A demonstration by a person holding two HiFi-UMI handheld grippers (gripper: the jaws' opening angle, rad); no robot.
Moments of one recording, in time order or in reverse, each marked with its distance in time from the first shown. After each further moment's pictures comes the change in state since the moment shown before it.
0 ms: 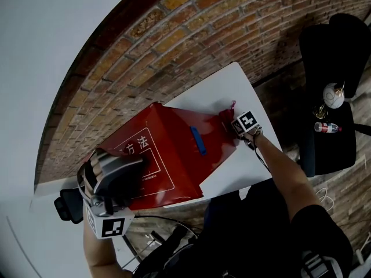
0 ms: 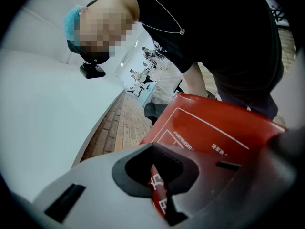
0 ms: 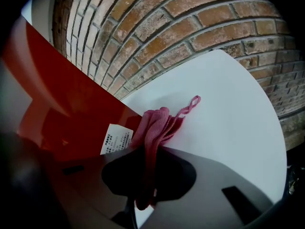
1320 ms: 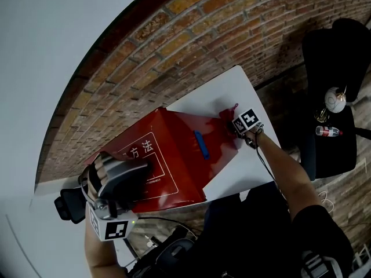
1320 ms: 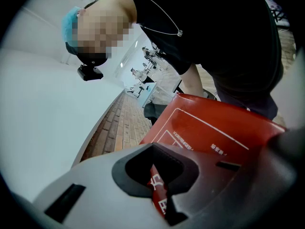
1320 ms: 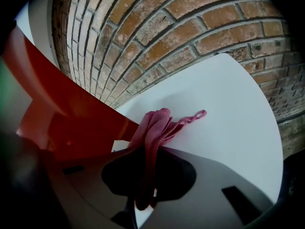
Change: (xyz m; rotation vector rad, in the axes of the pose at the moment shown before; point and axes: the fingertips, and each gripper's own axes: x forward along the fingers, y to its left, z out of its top) left arm -0.002 -0.001 -0.002 0.010 0.011 -0.001; right arm -0.005 0.007 0.024 -0.005 0.005 0.054
